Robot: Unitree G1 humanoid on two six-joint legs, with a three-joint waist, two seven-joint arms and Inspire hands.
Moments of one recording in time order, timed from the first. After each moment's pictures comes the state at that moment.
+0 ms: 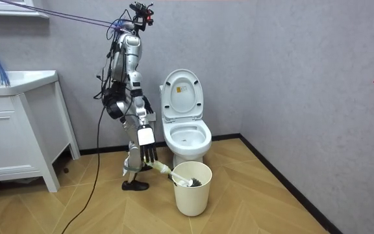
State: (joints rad) left arm -0.13 0.26 -0.22 1.01 0.09 0.00 0.24; right arm -0.27 -0.38 0.10 1.33 0.25 0.01 -0.40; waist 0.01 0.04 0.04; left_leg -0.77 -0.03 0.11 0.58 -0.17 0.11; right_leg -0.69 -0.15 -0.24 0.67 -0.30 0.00
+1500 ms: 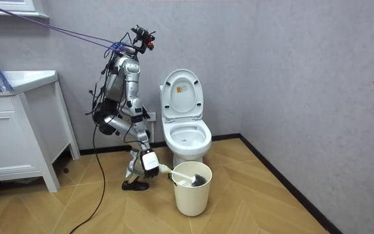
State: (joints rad) left arm -0.15 0.34 -0.30 0.83 0.07 0.00 0.27; right arm -0.33 -0.54 0.29 1.32 0.20 0.02 -0.32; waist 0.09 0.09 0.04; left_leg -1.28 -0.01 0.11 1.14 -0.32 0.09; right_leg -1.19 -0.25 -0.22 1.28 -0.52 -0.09
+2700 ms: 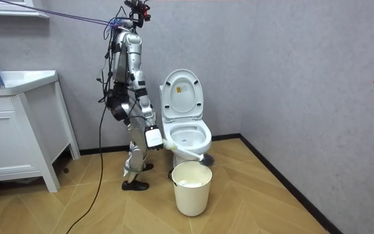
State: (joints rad) left arm 0.08 0.34 -0.19 0.84 0.08 -0.04 0.22; right arm -0.16 -0.44 0.18 1.32 0.41 0.02 -0.19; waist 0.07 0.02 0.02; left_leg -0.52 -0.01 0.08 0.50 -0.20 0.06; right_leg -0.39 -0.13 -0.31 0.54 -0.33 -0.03
